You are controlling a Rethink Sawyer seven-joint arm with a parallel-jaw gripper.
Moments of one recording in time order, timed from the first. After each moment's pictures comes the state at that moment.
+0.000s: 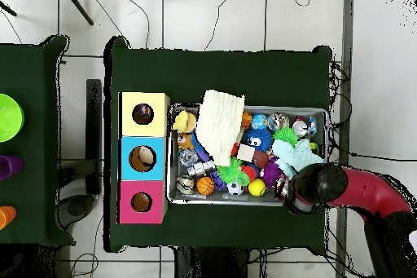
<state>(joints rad) -0.90 -0.60 0.34 1.69 -0.59 0.99 2.01</state>
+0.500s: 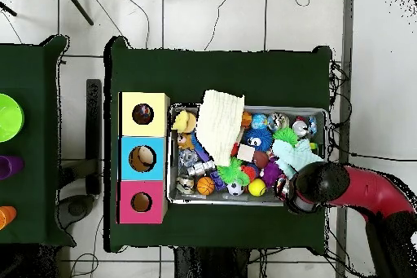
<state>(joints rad) -0.90 -0.62 0.34 1.69 -0.57 1.00 2.01</state>
